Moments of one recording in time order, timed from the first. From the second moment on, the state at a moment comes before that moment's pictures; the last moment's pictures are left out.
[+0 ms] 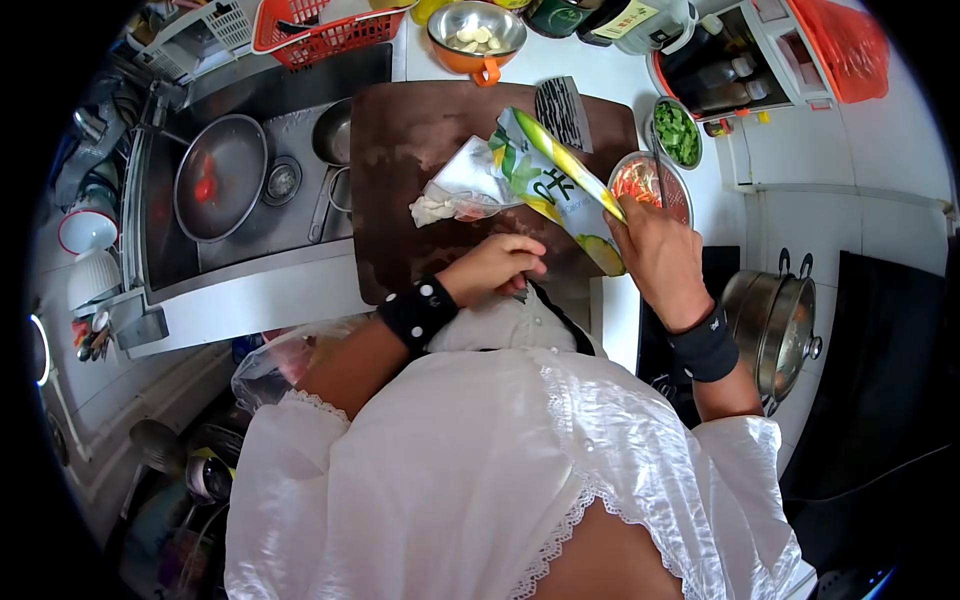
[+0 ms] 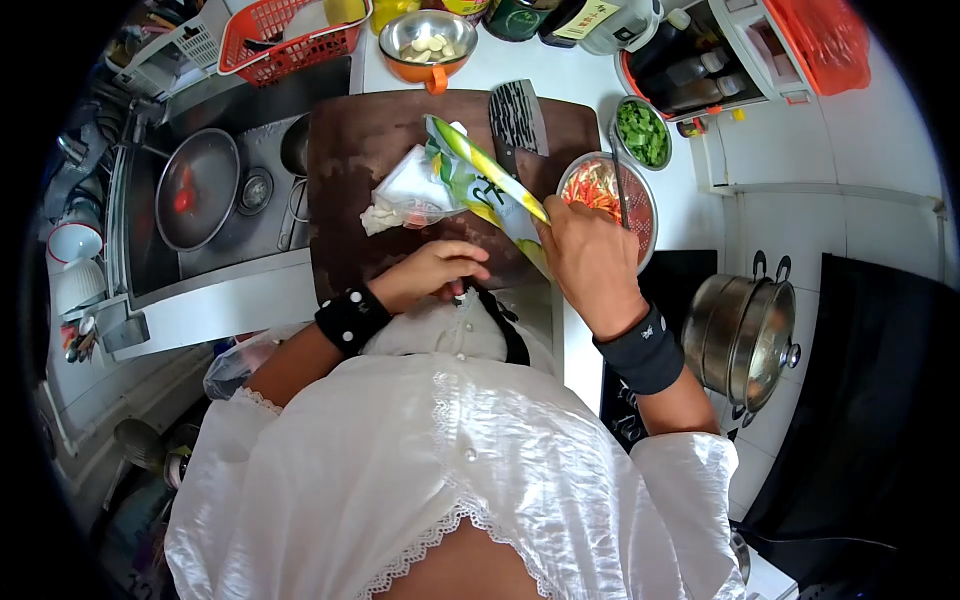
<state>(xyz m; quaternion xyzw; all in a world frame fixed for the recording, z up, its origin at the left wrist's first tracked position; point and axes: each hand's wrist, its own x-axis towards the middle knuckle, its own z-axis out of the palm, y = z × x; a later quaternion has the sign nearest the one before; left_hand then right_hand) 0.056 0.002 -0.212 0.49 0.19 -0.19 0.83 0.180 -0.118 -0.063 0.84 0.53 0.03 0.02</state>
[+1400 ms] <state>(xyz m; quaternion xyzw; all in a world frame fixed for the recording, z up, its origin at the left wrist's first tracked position) 0.075 -0.022 -0.202 0.08 0.16 -0.07 0.98 0.181 -0.055 -0.034 0.77 0.62 0.06 0.12</state>
